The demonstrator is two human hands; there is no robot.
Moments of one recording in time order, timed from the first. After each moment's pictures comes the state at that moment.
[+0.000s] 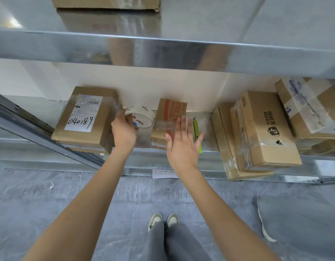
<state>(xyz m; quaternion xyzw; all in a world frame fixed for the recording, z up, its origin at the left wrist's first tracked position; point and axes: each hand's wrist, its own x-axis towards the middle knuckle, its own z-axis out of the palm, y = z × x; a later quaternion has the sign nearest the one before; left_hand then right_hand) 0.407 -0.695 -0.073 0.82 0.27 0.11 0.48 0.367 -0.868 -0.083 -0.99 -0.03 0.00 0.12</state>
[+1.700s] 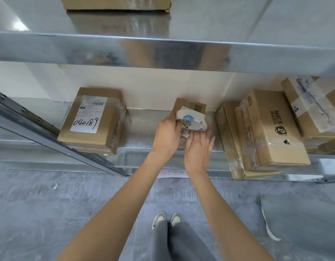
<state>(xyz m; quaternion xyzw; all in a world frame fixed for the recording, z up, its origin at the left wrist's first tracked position) 0.395 -0.786 -0.036 0.91 0.06 0.01 0.41 0.368 -0.883 -0.109 -0.95 0.10 -0.10 0.28</state>
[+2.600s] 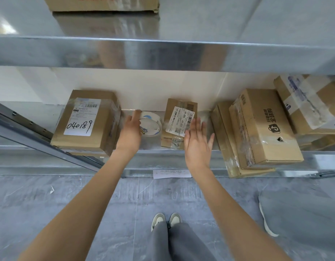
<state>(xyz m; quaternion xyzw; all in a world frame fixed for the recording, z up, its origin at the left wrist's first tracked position) 0.404 -0.697 -0.077 0.94 0.09 -0.03 0.33 0.379 -0.901 -0.097 -0.99 0.05 0.01 0.16</state>
